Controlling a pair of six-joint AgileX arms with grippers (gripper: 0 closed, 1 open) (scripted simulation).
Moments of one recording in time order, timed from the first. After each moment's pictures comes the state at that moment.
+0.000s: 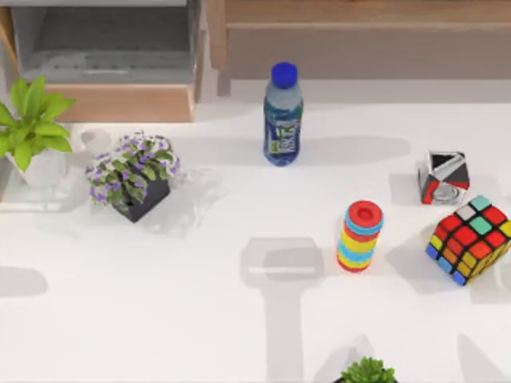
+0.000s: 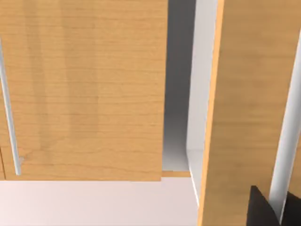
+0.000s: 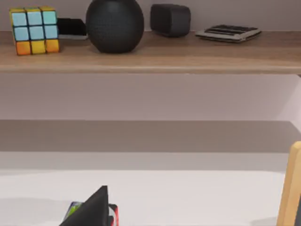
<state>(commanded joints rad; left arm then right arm) 0.66 2.03 0.52 1.48 0.70 1.59 0.00 0.00 0.00 0.00 0.00 0.00</state>
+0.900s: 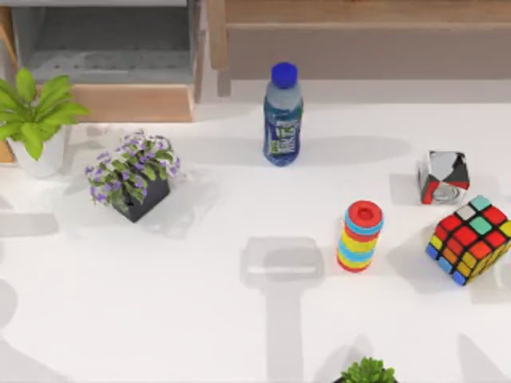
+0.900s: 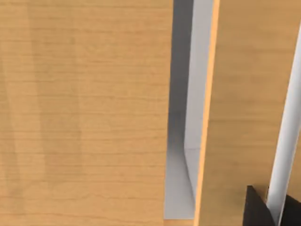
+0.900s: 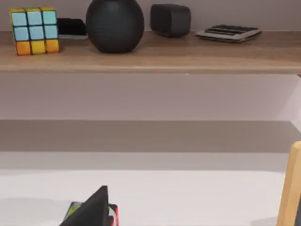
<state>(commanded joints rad) 0.53 2.14 0.77 1.34 0.57 1.58 0.00 0.00 0.00 0.00 0.00 0.00</state>
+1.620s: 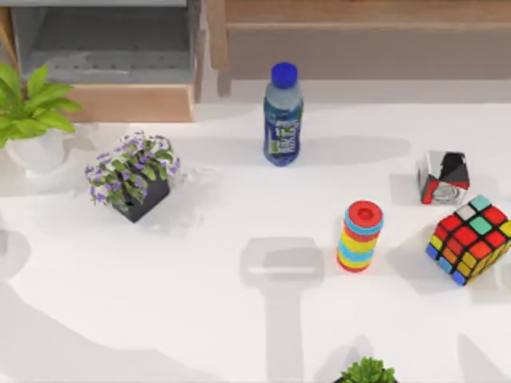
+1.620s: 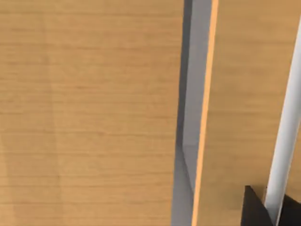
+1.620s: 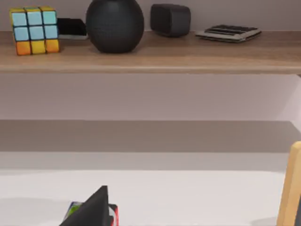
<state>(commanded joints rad) 0.46 2.24 0.99 1.22 0.49 1.58 0.00 0.00 0.00 0.00 0.00 0.00</state>
